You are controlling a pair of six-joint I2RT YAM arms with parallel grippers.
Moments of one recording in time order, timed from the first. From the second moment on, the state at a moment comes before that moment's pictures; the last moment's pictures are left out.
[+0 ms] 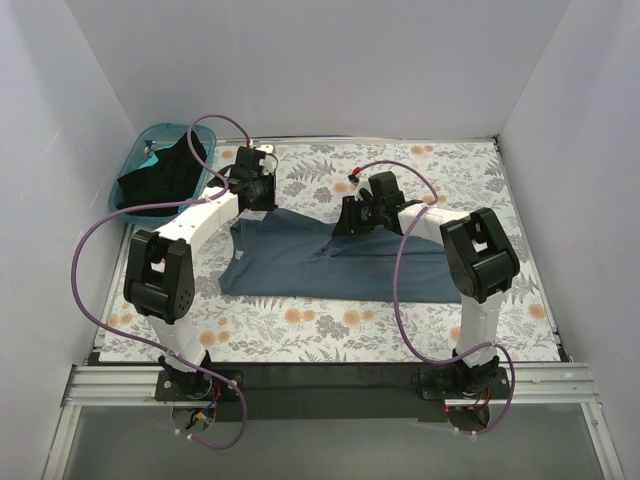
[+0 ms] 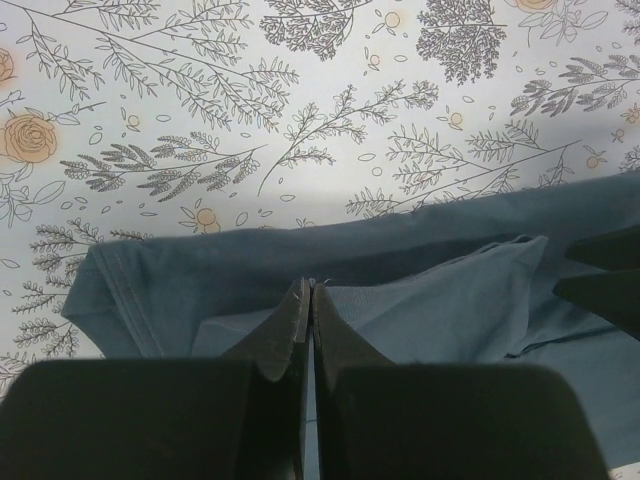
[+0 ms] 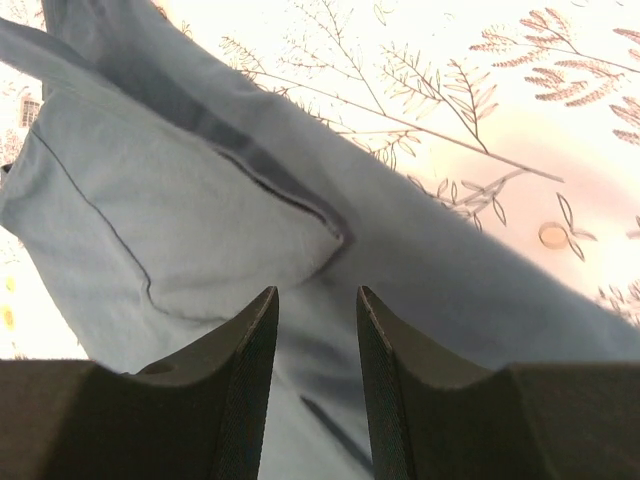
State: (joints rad) left arm -0.34 1.79 1.38 -0.42 0.00 -0.23; right arm 0.46 1.95 1.20 -0.02 -0.49 0.31
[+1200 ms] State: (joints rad) left arm -0.28 1.67 1.19 -0.34 -0.06 -0.35; right arm 0.48 1.99 1.29 0.01 -0.59 0.25
